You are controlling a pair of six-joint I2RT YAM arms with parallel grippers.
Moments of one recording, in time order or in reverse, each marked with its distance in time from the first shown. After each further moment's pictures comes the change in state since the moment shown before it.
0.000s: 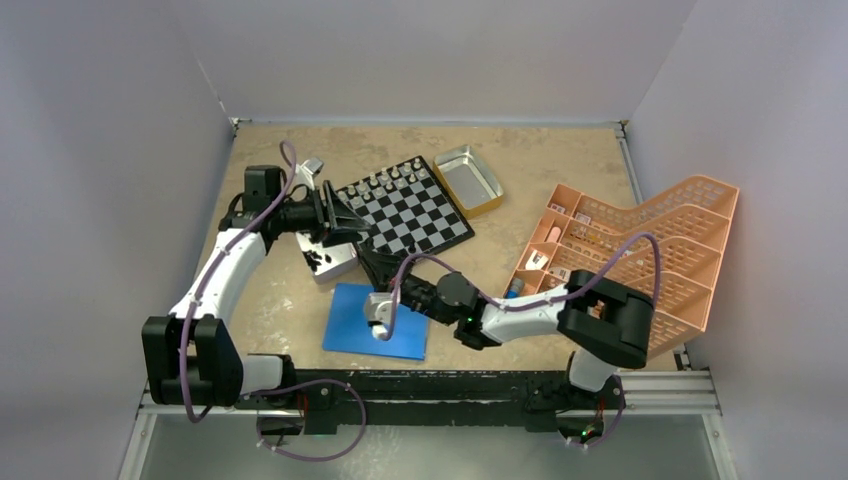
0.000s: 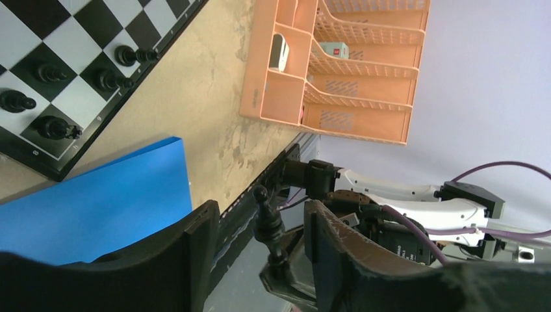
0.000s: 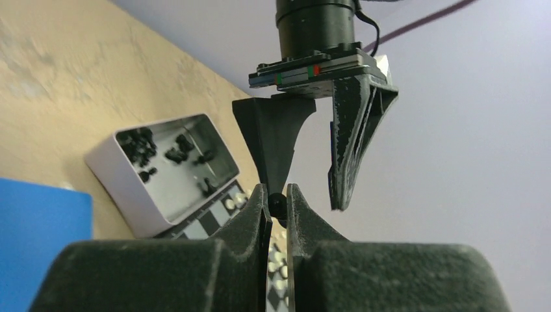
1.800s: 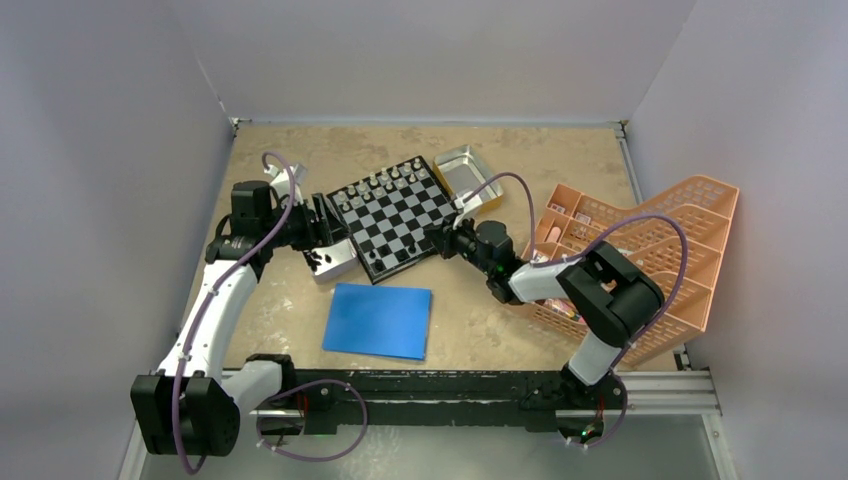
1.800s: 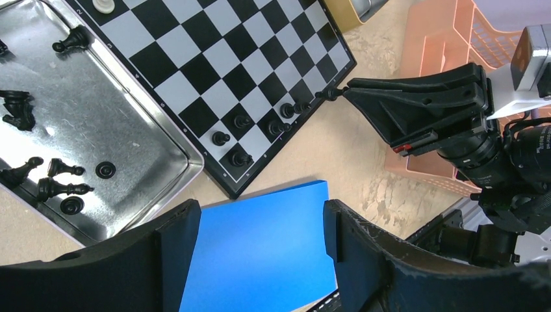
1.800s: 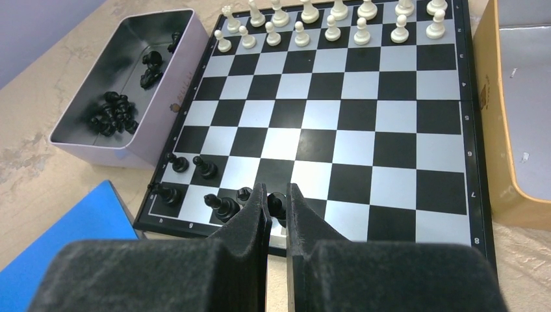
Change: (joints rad) left arm 0.000 -0.229 -0.076 -0.054 -0.475 0.325; right arm -0.518 0.016 -0.097 -0.187 -0.118 1.302
